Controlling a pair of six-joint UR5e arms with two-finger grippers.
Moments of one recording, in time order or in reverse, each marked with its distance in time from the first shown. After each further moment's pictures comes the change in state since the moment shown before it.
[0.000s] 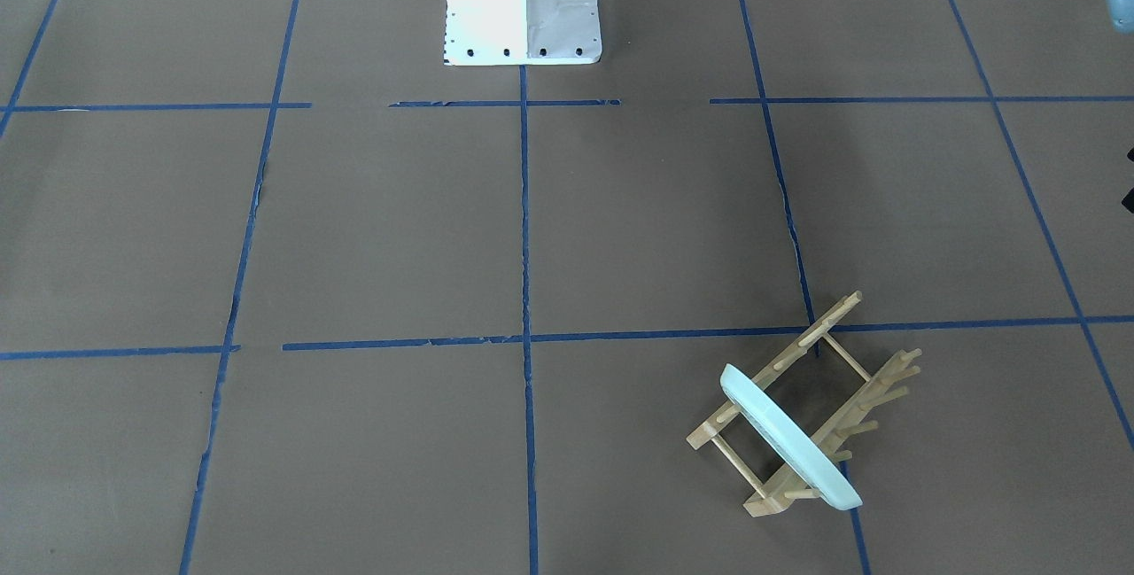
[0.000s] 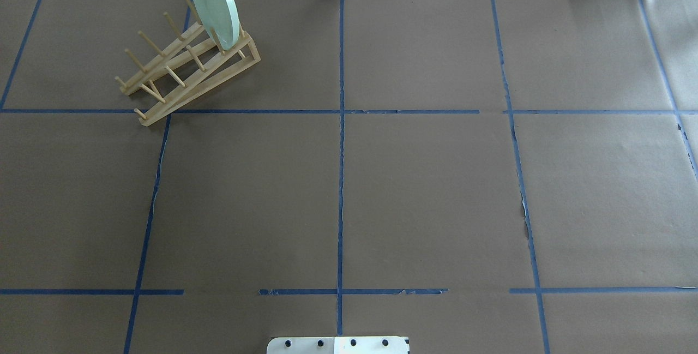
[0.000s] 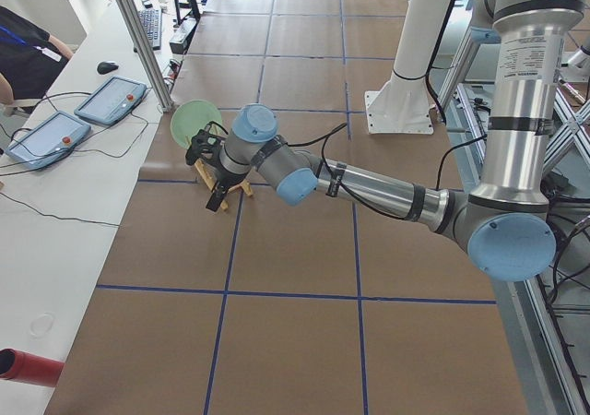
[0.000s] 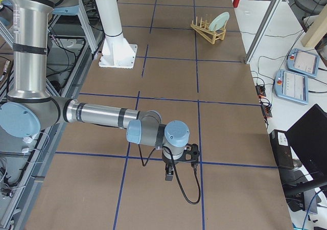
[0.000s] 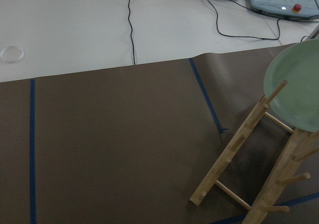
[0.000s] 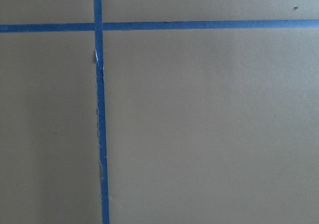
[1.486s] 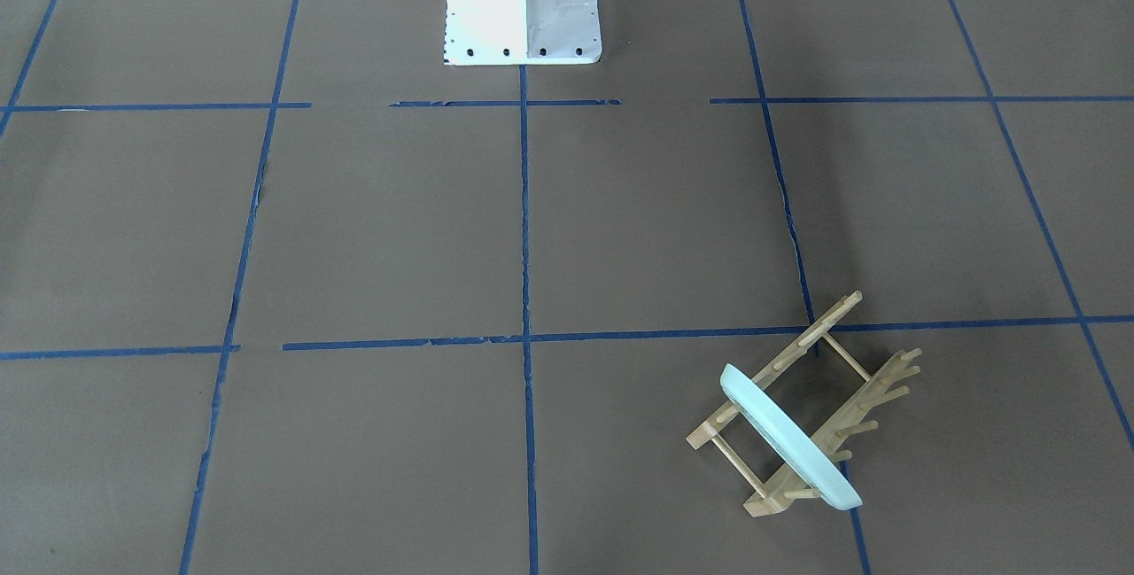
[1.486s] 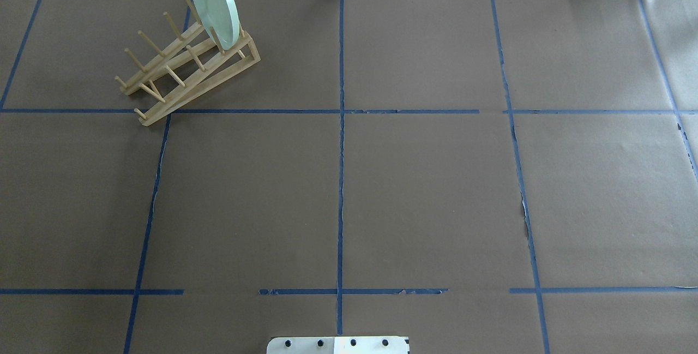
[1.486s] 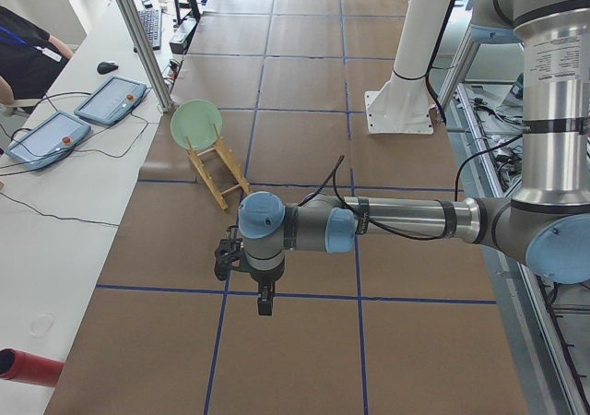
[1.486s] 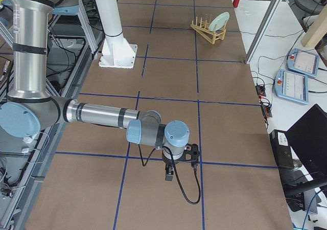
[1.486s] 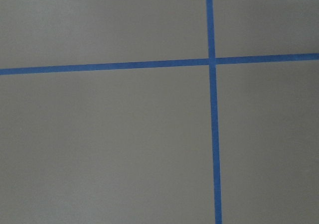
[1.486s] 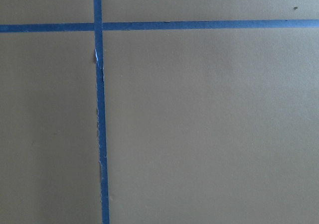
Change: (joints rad) left arm -0.172 0.109 0.090 0.523 -0.021 0.404; right arm 0.000 0.000 0.000 0.000 0.000 0.000
